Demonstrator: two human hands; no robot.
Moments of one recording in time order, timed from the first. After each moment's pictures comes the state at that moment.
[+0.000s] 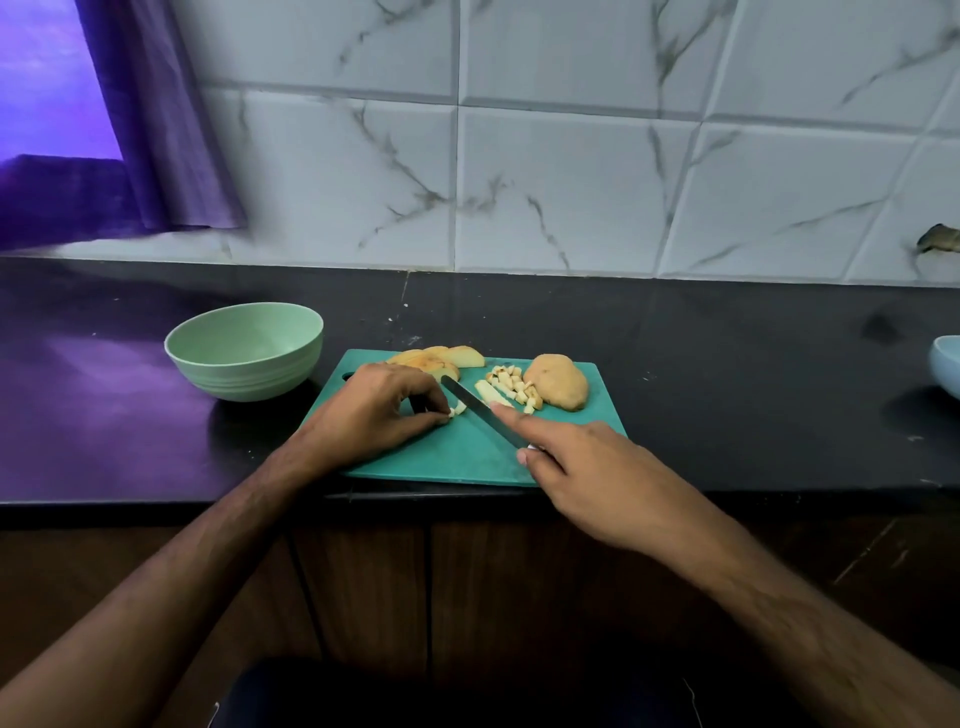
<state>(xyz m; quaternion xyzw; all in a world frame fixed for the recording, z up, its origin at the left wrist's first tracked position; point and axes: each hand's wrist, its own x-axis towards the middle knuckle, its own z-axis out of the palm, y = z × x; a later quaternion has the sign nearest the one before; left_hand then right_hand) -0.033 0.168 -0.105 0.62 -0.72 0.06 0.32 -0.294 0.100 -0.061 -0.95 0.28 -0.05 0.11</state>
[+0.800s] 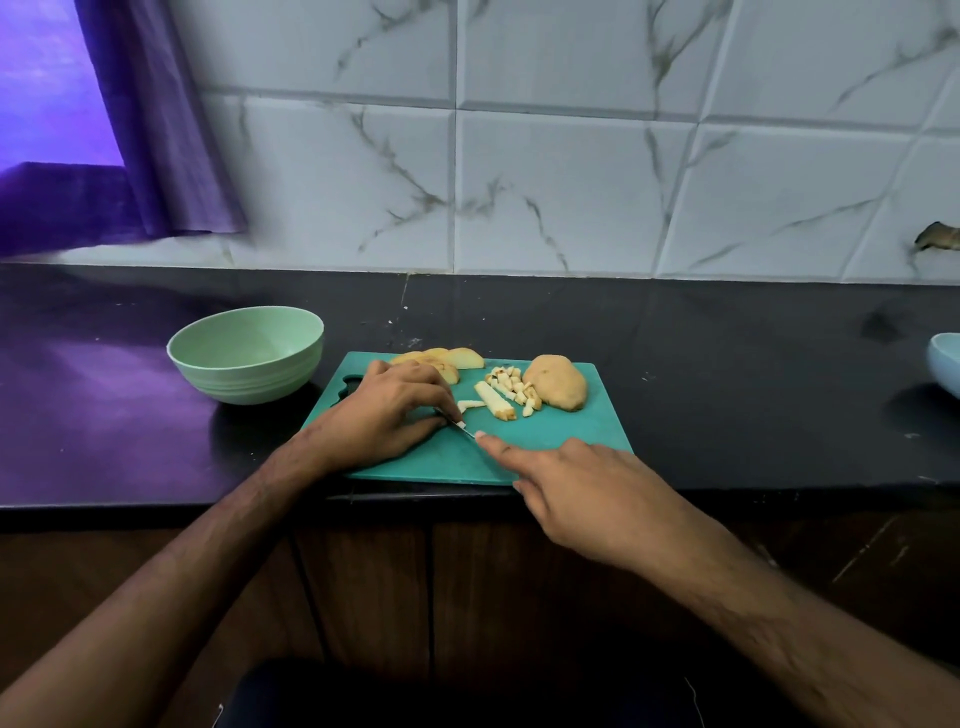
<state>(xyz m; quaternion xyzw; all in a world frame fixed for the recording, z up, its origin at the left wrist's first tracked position) -0.023 0.159 -0.117 0.61 -0.75 0.10 0.23 -0.290 0.105 -0.074 -0.97 0.25 0.00 -0.01</state>
